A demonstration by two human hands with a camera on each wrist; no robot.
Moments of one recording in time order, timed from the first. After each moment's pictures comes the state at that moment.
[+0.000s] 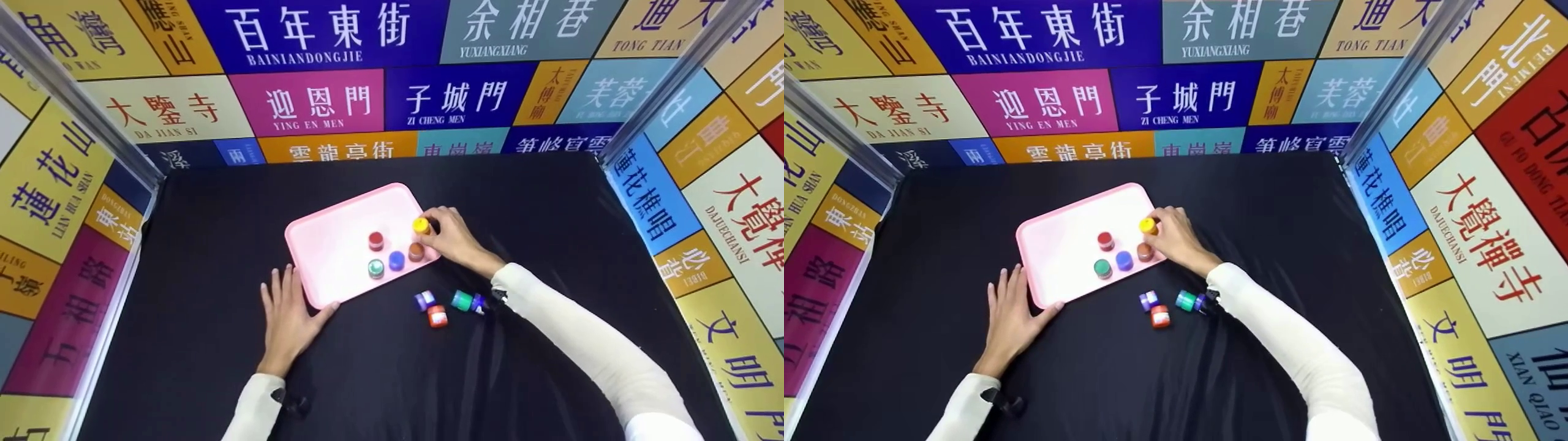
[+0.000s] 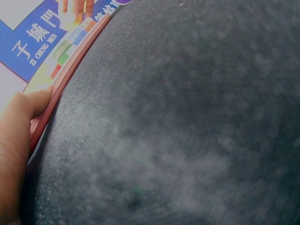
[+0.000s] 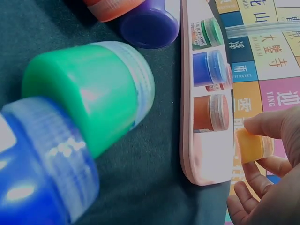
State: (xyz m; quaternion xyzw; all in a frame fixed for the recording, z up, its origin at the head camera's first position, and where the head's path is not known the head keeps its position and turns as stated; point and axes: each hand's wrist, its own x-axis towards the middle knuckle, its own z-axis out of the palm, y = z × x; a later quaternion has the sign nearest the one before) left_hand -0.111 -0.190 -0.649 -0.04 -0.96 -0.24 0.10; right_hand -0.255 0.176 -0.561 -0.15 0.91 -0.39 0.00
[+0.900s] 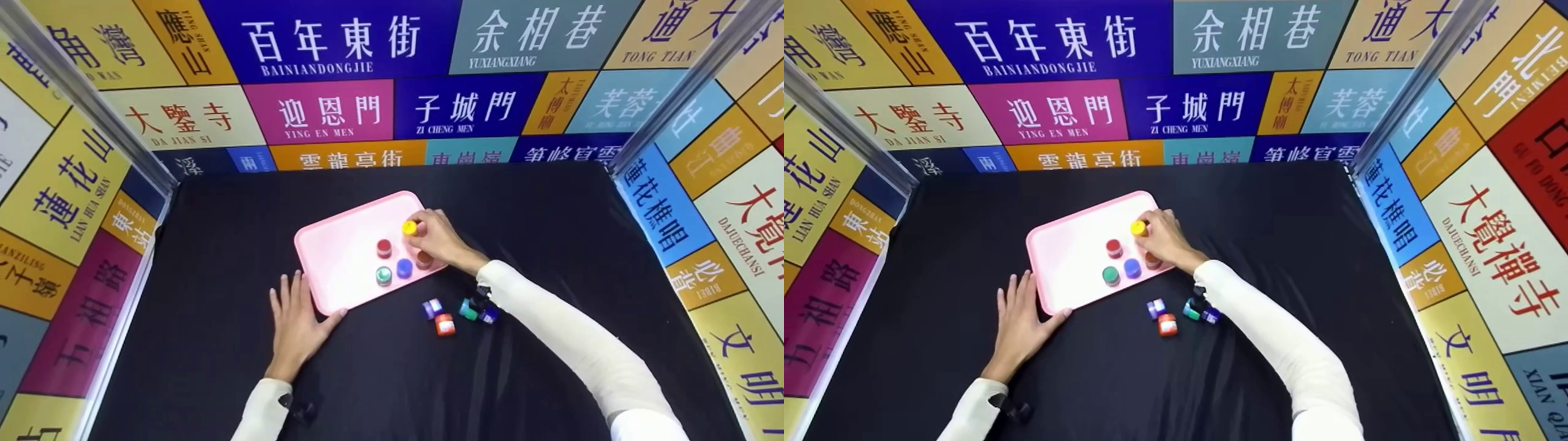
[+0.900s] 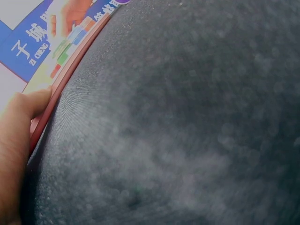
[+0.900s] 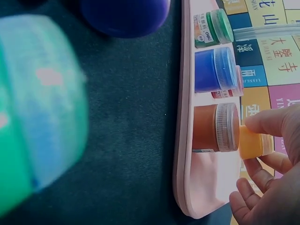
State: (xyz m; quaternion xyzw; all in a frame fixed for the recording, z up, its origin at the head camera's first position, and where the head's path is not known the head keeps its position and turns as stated) left_hand -0.111 -0.189 -0.649 -0.03 -0.97 -0.24 0.10; right_hand -0.284 0.141 -0.574 -0.18 0.90 -0.39 0.02
